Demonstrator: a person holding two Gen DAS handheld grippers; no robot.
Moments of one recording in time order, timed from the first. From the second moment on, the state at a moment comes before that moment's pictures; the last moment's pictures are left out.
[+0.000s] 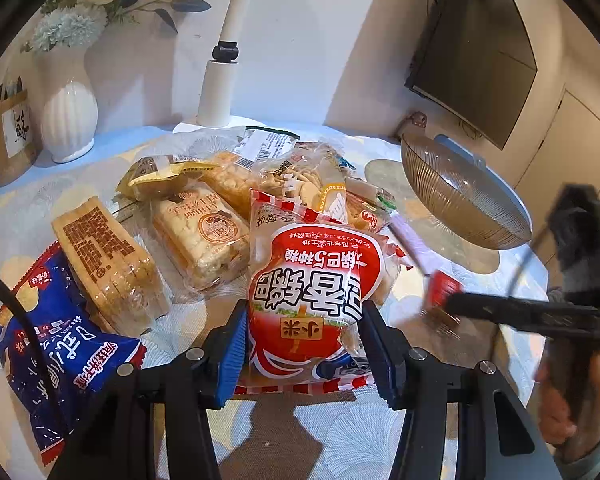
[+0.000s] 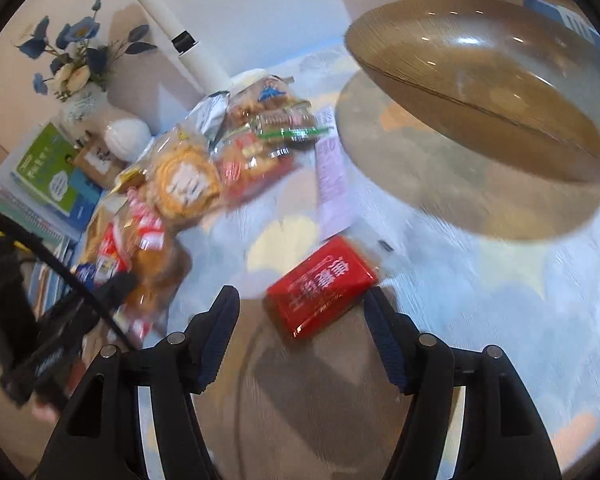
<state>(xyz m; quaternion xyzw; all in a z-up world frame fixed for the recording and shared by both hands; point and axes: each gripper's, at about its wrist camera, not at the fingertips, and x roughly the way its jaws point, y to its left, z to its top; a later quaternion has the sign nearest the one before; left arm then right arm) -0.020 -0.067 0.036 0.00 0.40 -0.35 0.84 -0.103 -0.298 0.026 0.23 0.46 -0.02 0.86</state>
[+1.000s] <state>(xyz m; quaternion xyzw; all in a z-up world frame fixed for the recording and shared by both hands) -0.072 -0.137 0.134 0.01 0.32 -0.42 0.85 -0.190 -0.338 0.138 0.14 0.27 -0.05 0.95</state>
